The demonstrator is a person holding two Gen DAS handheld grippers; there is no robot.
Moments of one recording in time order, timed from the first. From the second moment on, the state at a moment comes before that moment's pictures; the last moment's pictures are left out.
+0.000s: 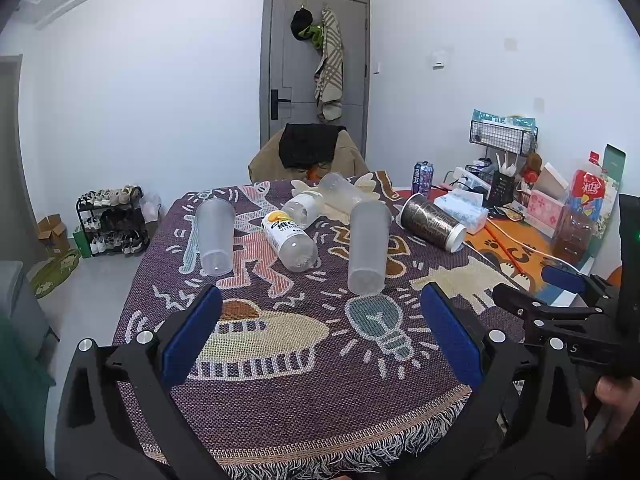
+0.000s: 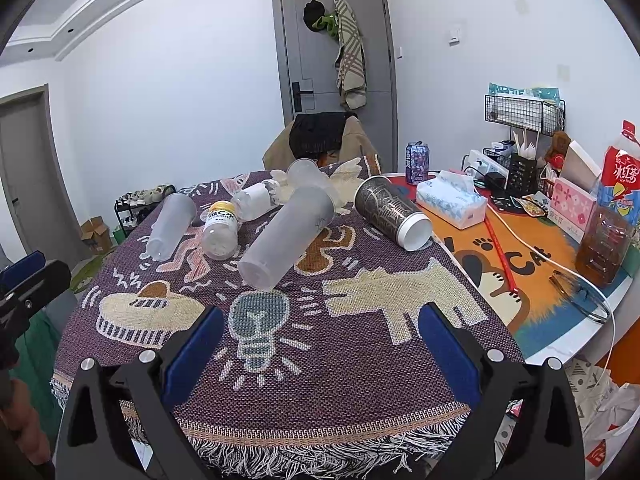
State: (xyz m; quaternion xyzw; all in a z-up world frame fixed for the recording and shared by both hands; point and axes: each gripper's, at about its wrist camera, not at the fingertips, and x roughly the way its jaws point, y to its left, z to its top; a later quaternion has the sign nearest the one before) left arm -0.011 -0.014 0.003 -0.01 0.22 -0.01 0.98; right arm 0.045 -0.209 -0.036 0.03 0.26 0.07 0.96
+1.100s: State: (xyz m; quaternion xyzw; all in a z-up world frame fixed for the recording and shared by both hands) left arm 0.017 -0.021 0.005 -0.01 0.24 -0.06 0.97; right arm 0.068 -0.230 -0.050 0.06 0.28 0.08 0.96
